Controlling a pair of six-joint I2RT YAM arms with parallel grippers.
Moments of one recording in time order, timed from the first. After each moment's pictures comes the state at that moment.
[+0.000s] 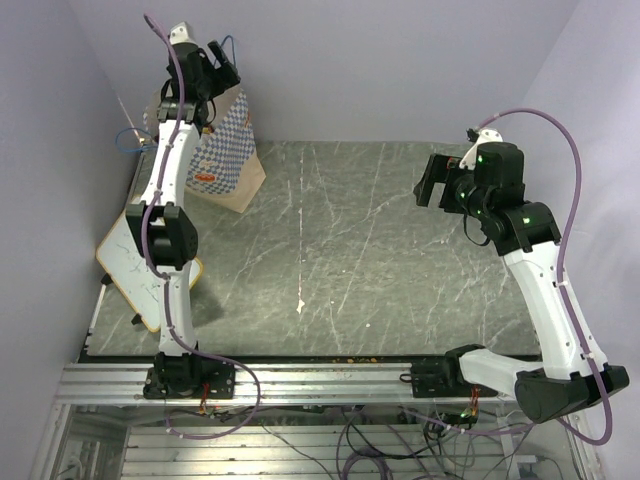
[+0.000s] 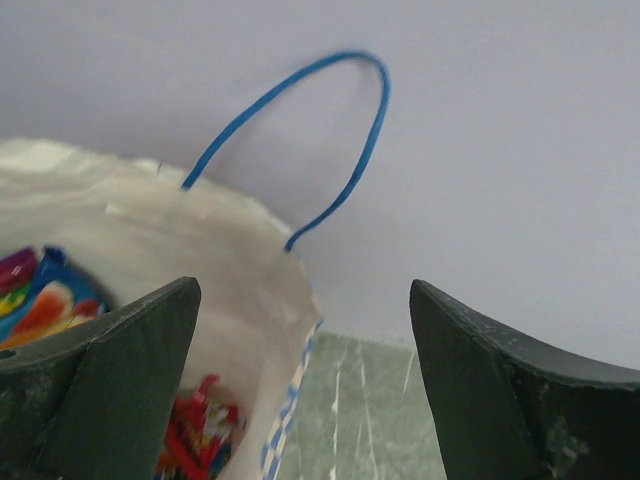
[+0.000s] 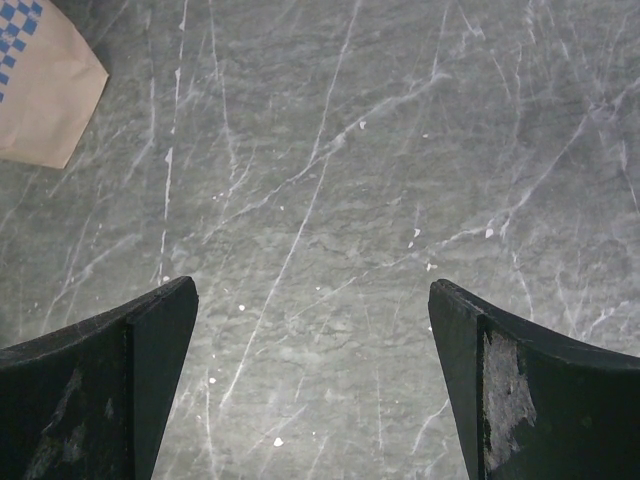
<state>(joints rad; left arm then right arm) -0.08 2.26 2.43 -0.33 -0.04 -0.48 0.25 1.15 1.44 -0.81 0.08 0.27</state>
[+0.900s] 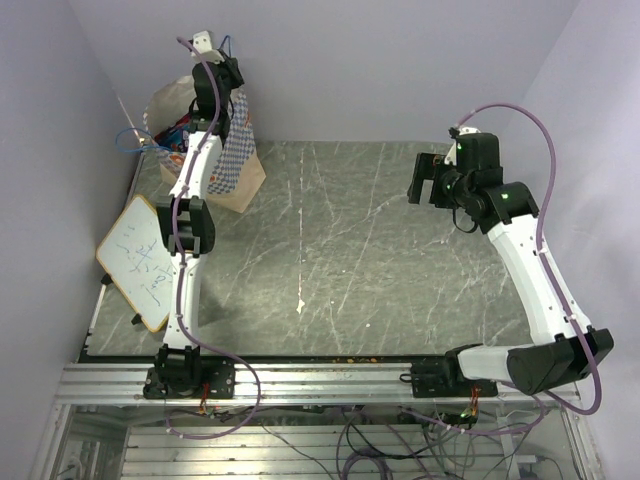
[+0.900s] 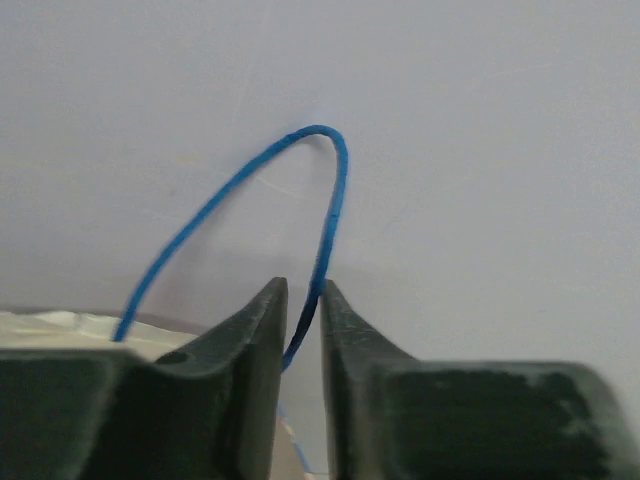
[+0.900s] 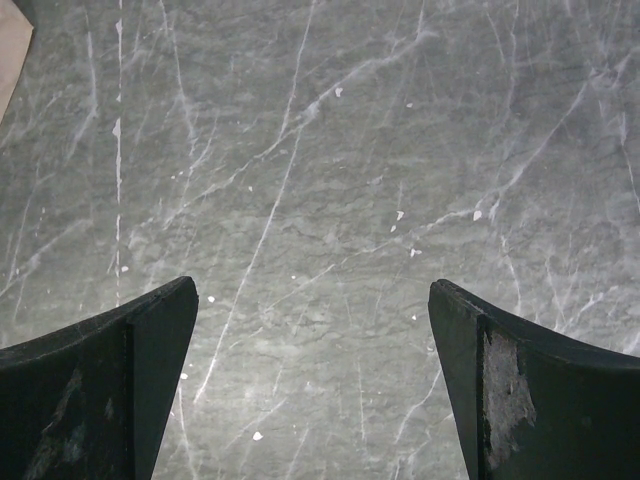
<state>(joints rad) -0.12 2.59 2.62 0.15 -0.08 -0.36 0.25 1.29 1.47 -0.84 0.10 0.25</state>
